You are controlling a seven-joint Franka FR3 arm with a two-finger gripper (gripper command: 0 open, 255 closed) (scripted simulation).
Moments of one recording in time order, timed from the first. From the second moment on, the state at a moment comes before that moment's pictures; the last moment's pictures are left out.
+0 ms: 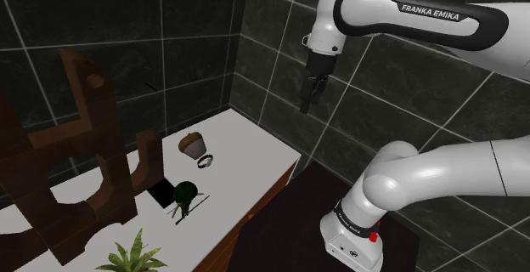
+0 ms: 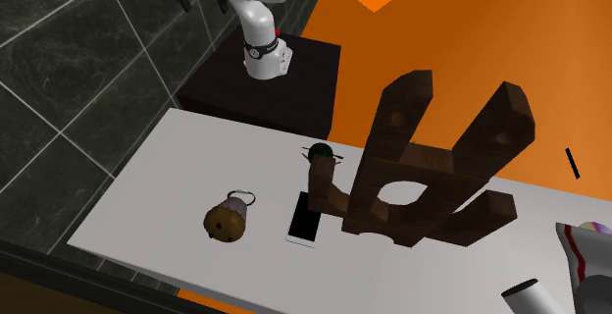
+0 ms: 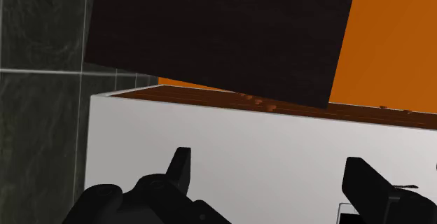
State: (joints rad) arm -0.01 -0.76 0.06 -2.44 0.09 1.52 -0.12
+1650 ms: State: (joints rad) arm 0.14 -0.21 0.42 -2.46 0.26 2.27 0.12
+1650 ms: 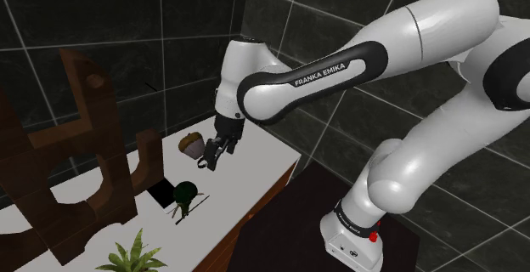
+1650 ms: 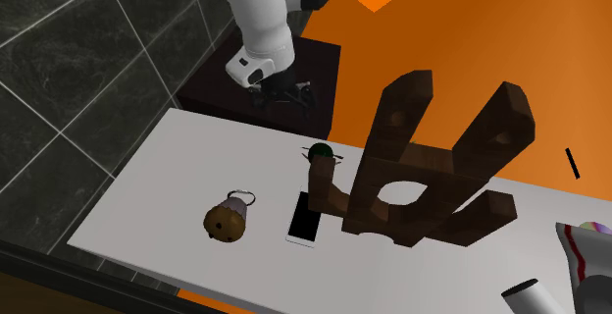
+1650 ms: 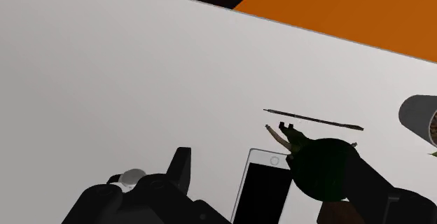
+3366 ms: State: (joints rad) arm 0.22 0.23 0.48 -2.28 -0.01 2.58 0.37
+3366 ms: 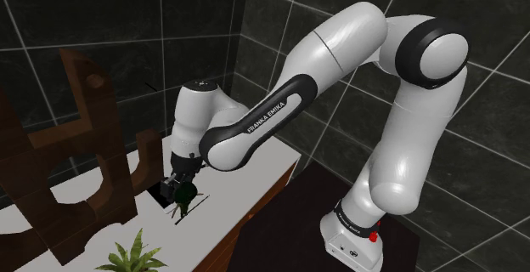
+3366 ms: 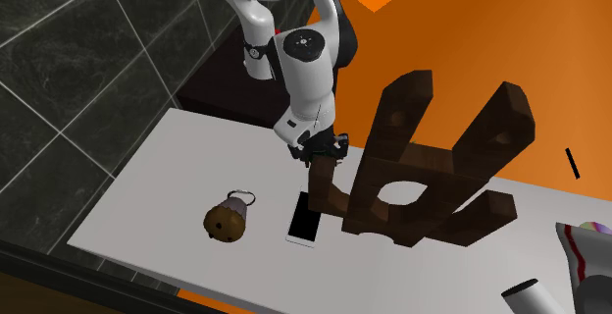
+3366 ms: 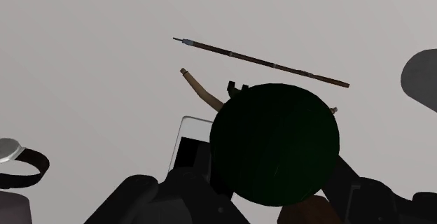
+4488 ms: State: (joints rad) arm 0.19 0.08 0.51 -2.24 0.09 2.40 0.31
